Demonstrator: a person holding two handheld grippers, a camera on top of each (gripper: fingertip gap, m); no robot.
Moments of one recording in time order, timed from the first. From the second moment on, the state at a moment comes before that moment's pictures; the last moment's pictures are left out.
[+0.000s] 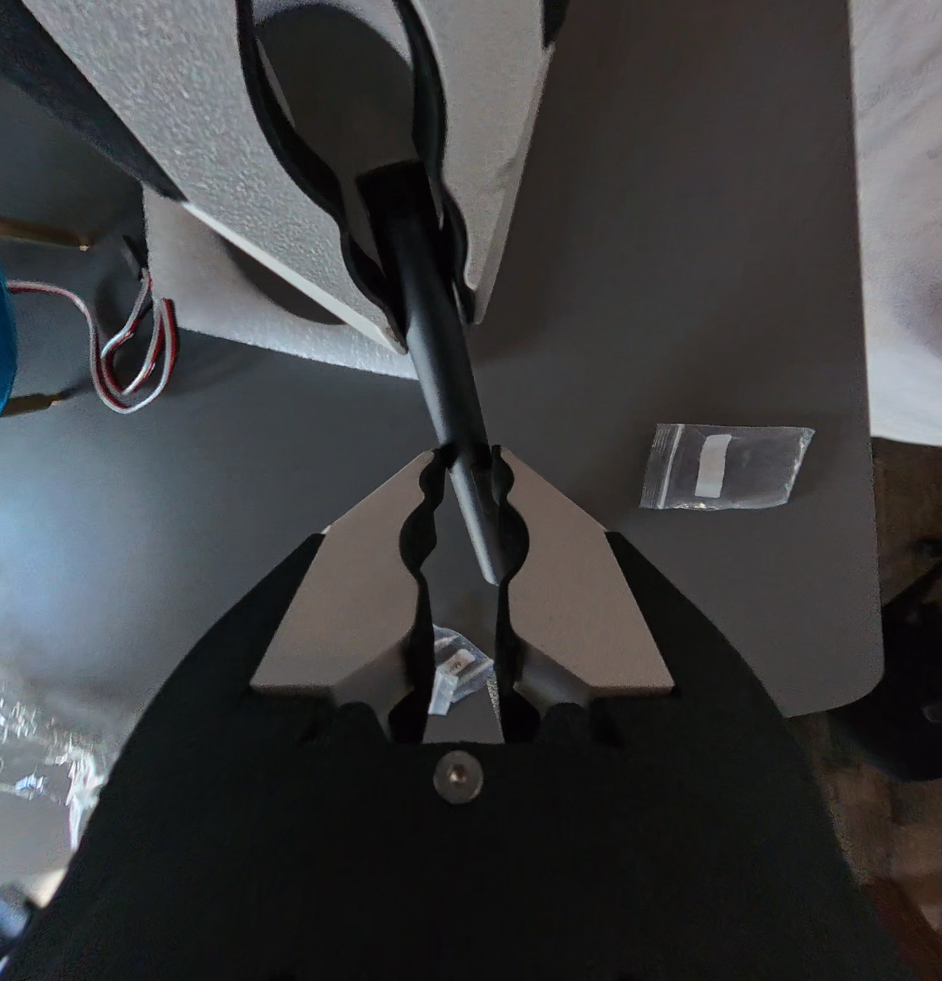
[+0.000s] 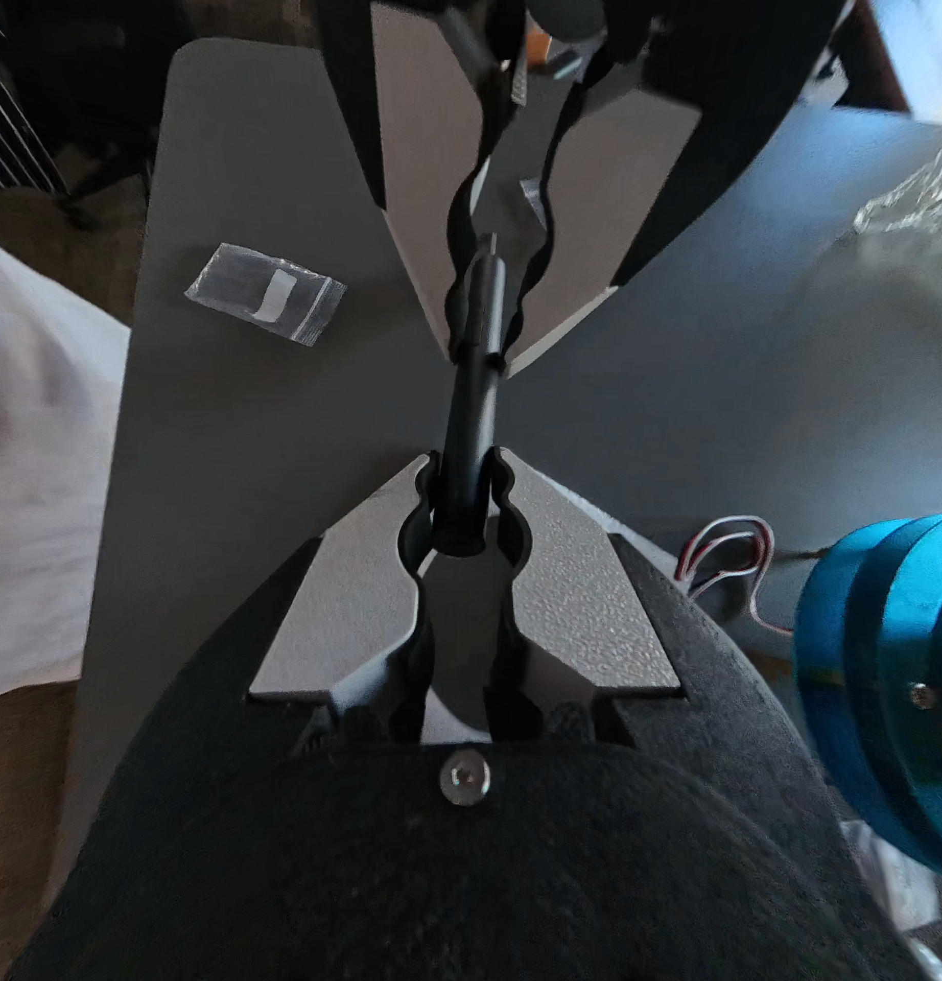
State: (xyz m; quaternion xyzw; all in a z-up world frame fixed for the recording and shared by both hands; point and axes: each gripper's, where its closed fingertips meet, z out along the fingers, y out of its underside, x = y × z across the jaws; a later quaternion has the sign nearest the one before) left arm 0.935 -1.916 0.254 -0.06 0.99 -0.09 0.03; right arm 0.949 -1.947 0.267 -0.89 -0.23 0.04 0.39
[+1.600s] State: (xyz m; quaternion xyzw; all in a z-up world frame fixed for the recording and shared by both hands) left arm 0.949 -1.960 0.369 -0.44 0.51 -0.74 0.00; right arm 0.941 -1.941 0.349 -0.68 0.14 -0.22 0.68
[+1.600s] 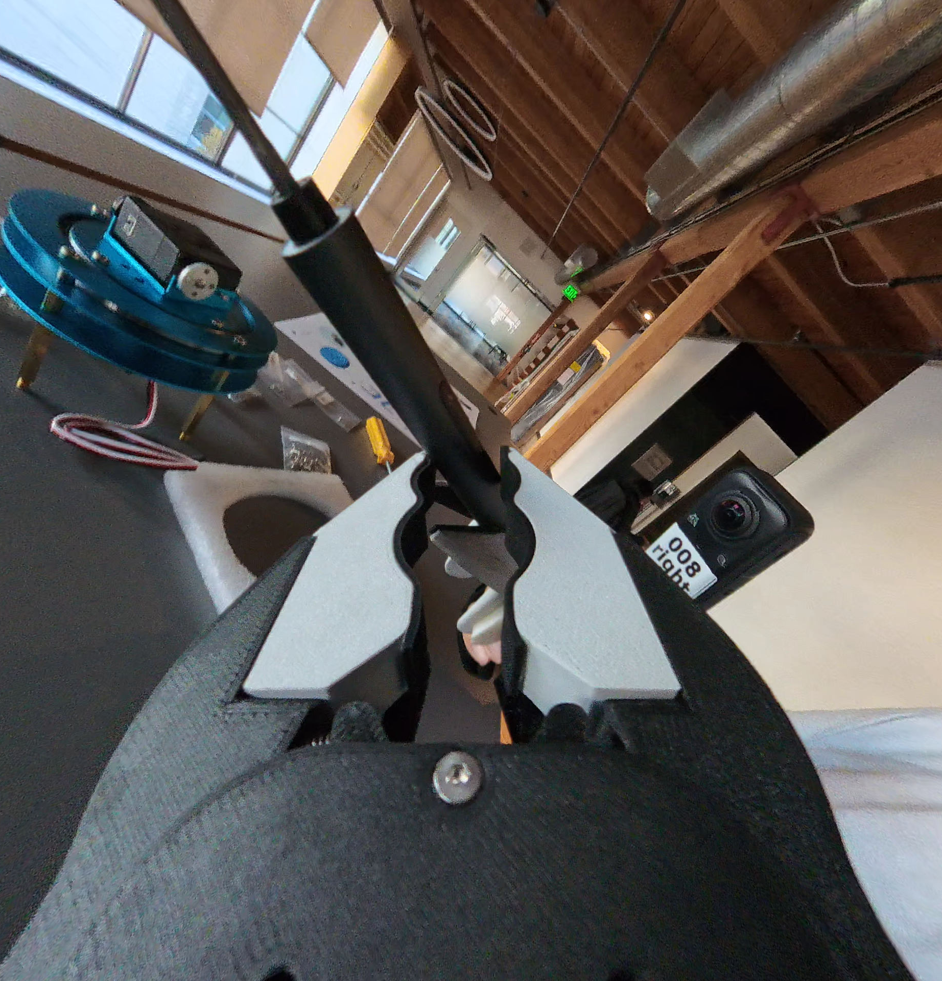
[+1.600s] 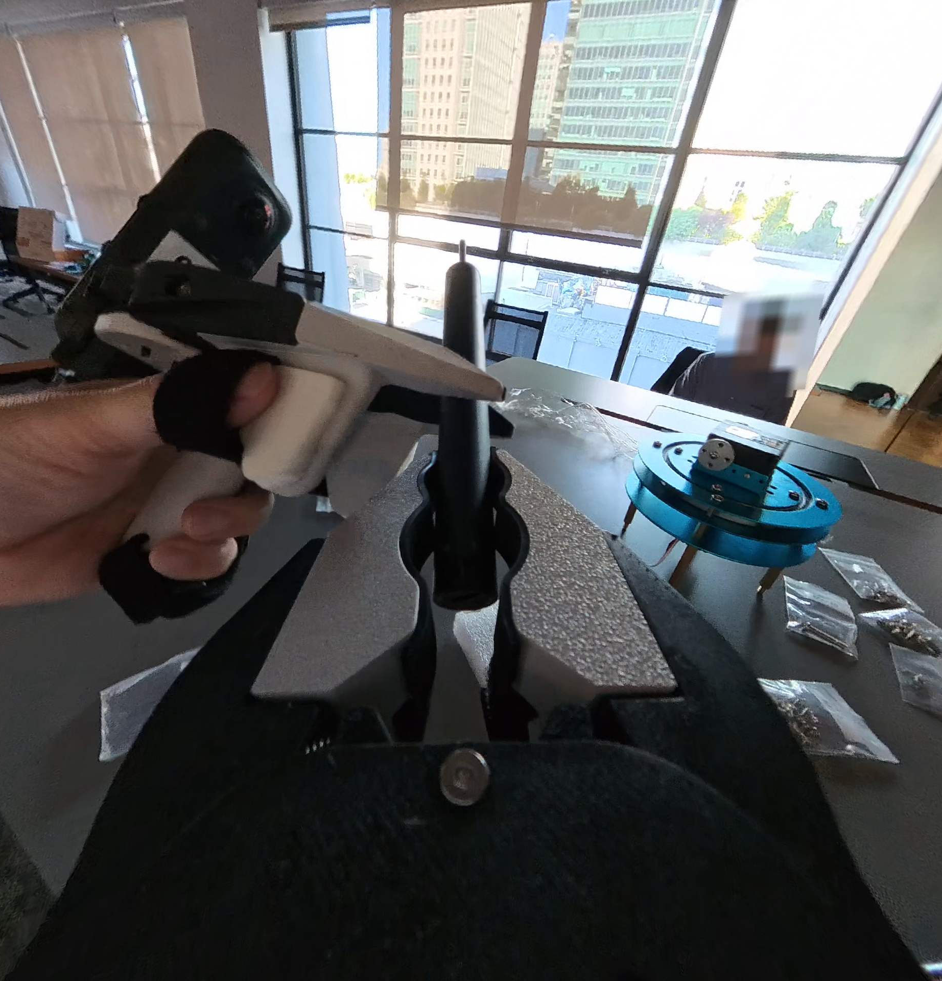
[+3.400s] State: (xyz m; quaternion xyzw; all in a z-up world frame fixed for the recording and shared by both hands) left arm 0.922 -1.960 0.310 -0.41 0.67 -0.57 -0.25; right arm 0.953 -1.916 0.332 -0.55 0.30 0.46 0.63
